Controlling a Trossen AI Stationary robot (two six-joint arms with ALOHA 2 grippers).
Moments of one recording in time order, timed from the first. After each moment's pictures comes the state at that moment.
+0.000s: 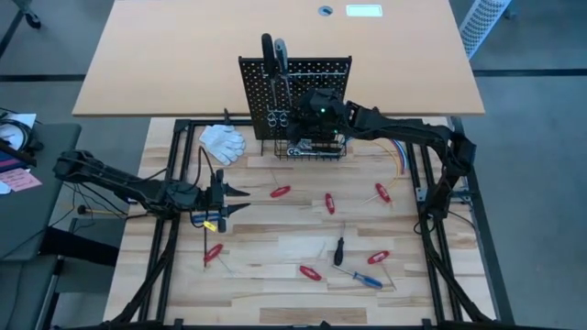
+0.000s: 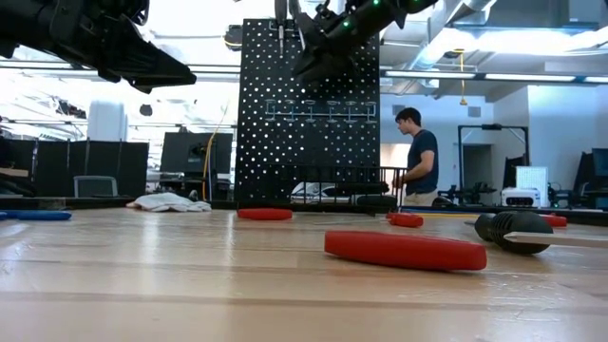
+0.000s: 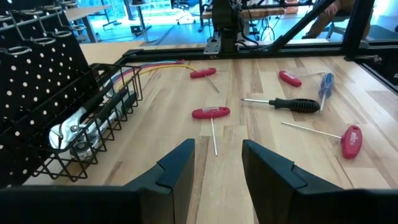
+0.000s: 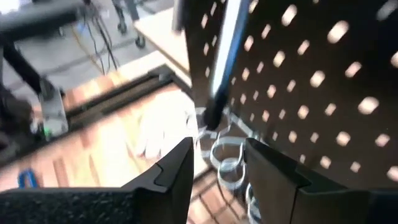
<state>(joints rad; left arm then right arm) -0.24 0.74 0.29 0.26 -0.40 0.01 -0.38 1.75 1.55 -0.23 0.17 0.19</state>
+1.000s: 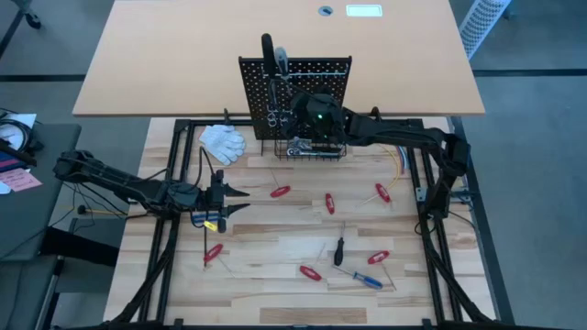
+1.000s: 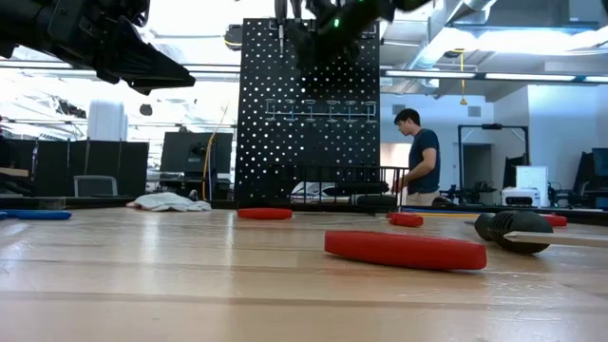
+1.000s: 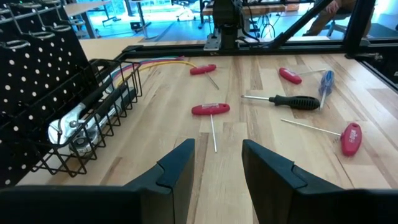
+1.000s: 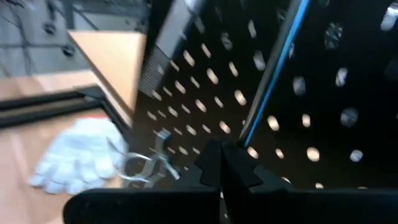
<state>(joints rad) -0.24 0.74 0.29 0.24 -0.40 0.00 -0.32 1.79 1.55 -0.02 0.50 -0.16</state>
